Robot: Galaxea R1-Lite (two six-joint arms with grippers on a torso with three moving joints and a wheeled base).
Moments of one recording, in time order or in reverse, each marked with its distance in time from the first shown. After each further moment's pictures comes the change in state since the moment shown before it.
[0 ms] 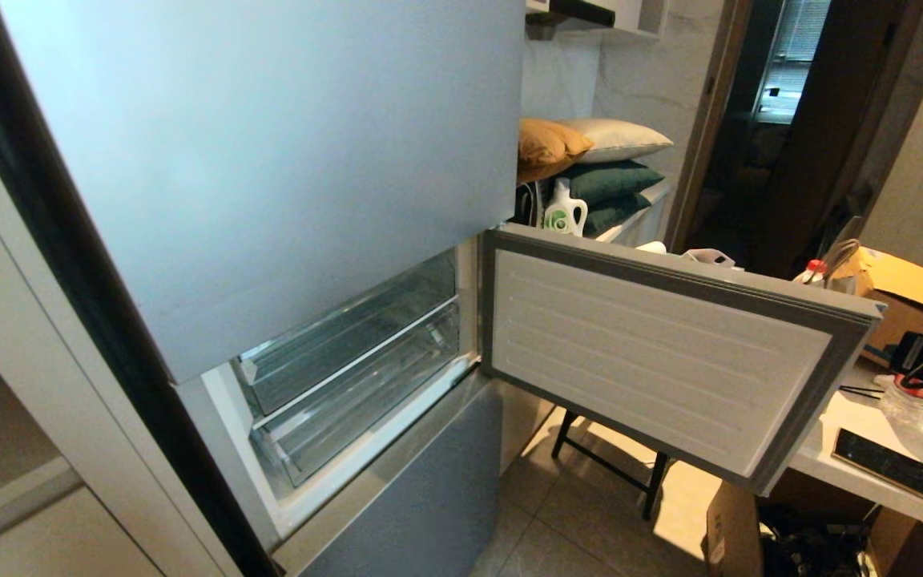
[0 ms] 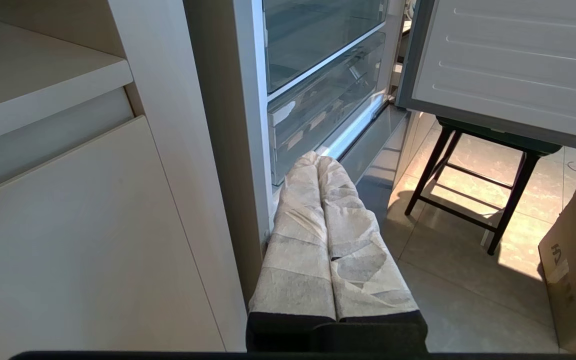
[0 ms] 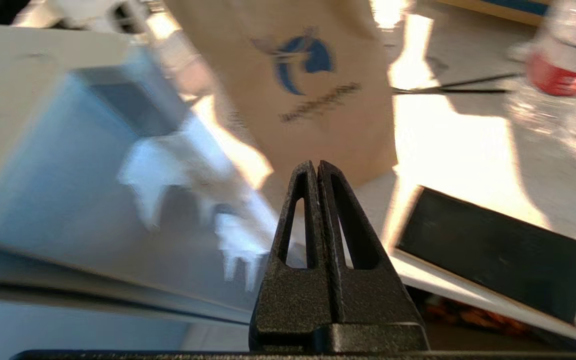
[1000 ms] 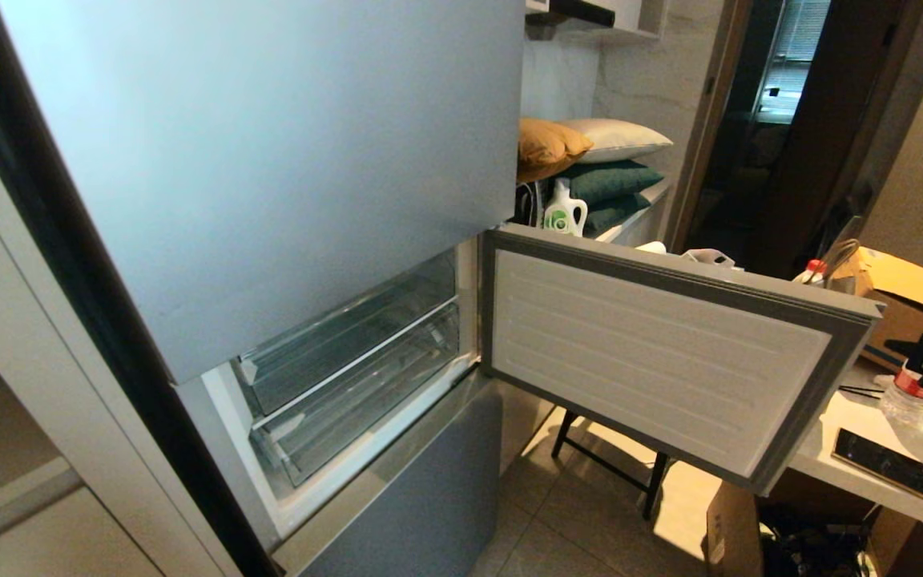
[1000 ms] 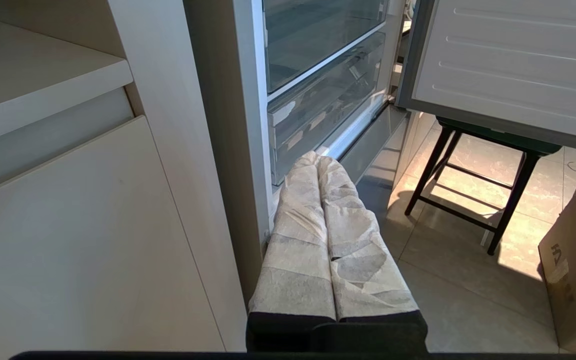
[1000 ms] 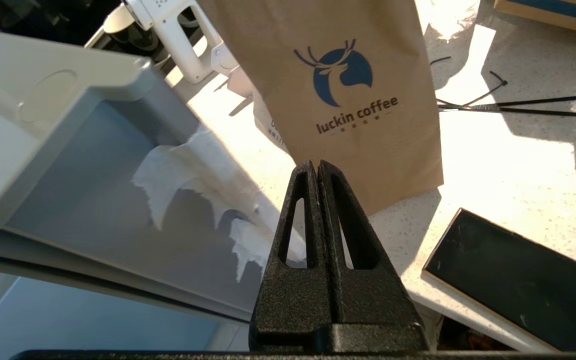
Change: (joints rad) left arm 0.000 0.000 0.000 0.000 0.000 0.000; right arm -0.082 0.056 -0.065 -0.003 0.244 0.000
